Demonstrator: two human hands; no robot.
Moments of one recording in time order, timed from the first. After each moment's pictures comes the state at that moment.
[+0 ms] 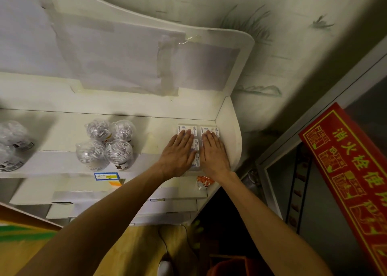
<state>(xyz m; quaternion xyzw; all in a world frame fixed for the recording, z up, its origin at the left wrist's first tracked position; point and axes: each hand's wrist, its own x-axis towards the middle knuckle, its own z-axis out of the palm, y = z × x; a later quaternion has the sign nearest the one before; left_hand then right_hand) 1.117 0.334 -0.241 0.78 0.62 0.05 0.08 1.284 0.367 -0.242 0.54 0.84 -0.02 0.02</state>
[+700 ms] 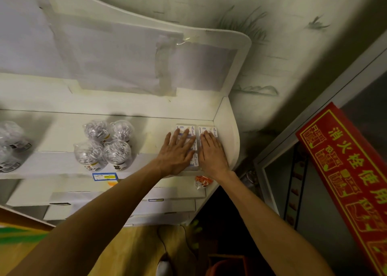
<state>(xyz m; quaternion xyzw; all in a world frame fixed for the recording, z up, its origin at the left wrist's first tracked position) 1.112 0.337 -0.234 0.79 0.61 0.01 0.10 1.286 0.365 -0.238 0.54 0.84 -0.03 0.01</state>
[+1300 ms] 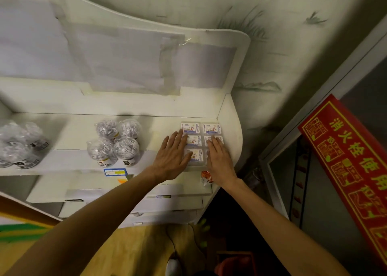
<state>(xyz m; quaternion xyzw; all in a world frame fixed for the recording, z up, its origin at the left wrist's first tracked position) 1.095 0.301 -0.245 0.76 0.63 0.10 0.10 1.301 0.325 -0.245 0.55 0.83 -0.04 -0.05</state>
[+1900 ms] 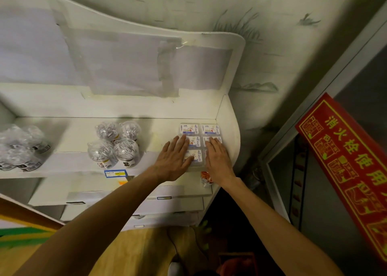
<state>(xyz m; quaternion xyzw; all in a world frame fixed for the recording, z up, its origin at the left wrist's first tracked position) 1.099 0.298 -0.245 0.77 0.62 0.04 0.11 1.298 0.326 -0.247 0.56 0.82 -0.08 -0.09</state>
